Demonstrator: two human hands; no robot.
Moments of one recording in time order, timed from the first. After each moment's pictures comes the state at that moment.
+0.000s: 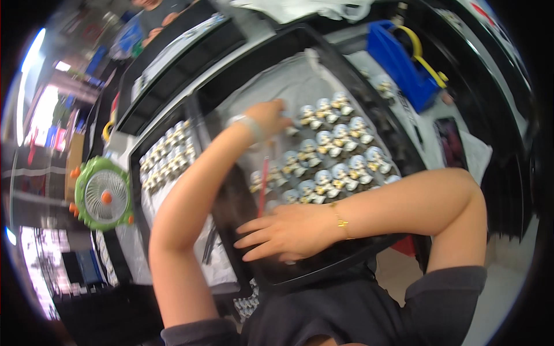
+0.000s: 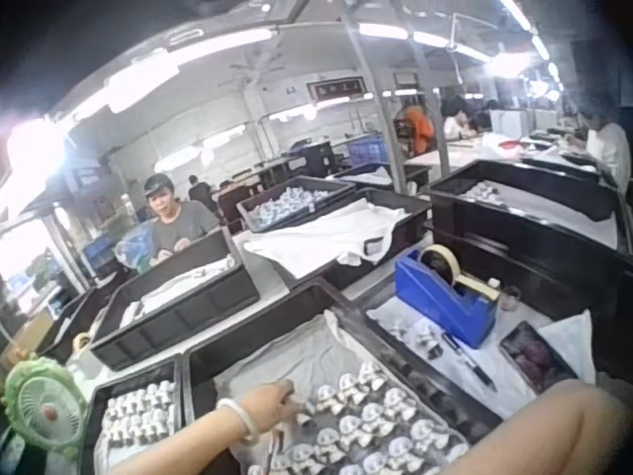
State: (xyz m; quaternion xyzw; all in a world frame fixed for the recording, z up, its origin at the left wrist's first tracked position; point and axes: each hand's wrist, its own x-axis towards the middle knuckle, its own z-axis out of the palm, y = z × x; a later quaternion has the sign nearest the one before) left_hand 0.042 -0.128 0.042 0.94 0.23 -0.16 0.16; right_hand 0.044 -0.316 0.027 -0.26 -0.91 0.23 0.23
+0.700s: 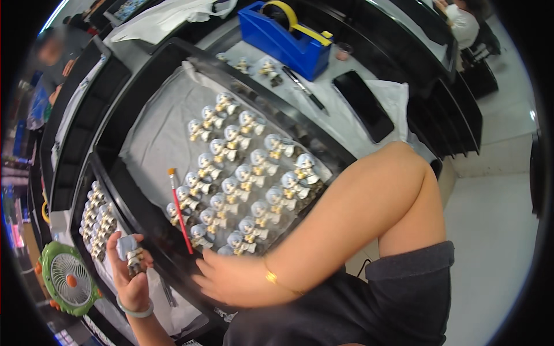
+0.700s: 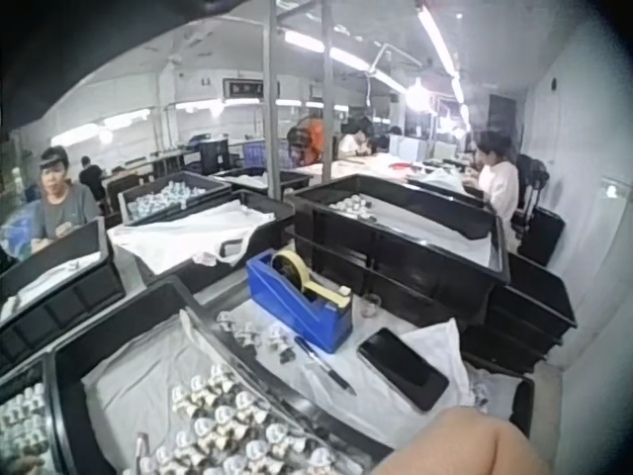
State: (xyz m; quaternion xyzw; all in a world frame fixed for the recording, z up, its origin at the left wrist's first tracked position) left_hand -0.155 -0.200 0.083 0.62 0.31 0.20 0.69; right_hand 0.009 -0.373 0.068 -0.45 -0.89 0.03 0.04
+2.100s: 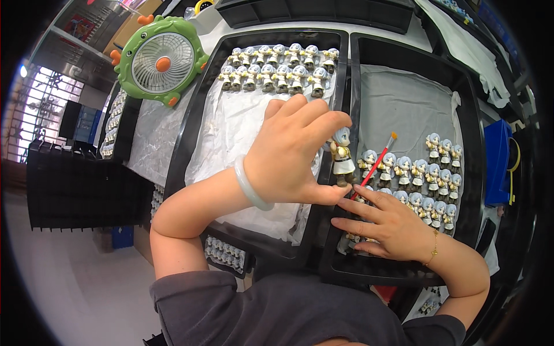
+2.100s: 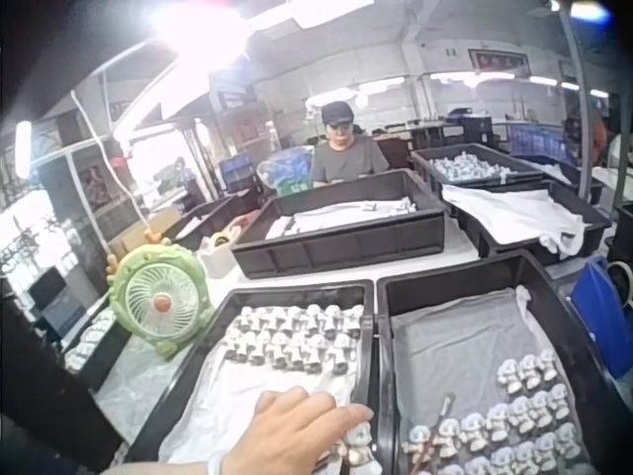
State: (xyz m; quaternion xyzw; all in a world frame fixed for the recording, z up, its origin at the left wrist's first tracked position) left_hand -0.174 -0.192 0.111 0.94 0.25 0.21 0.09; right_hand 0.036 -0.306 0.057 -0.33 -0.91 0.22 0.11
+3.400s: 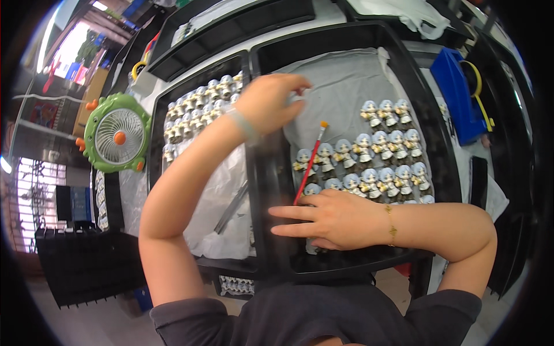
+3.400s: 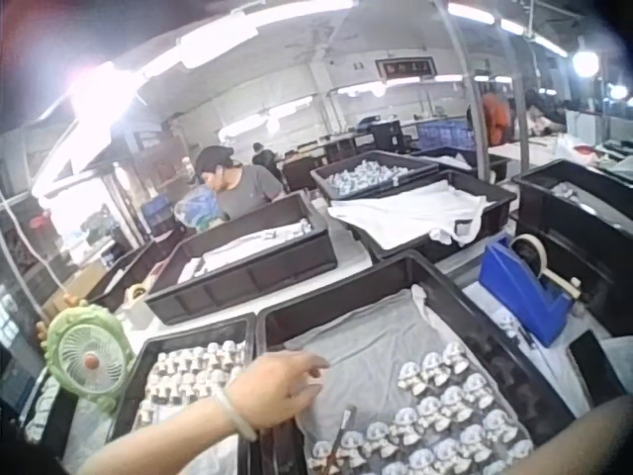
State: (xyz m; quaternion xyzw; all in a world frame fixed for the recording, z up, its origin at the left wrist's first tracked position) left_hand -0.051 -0.114 0.079 0.97 0.16 0.09 0.17; right_hand 0.046 -0.315 0.039 -0.32 -0.91 0.21 0.17
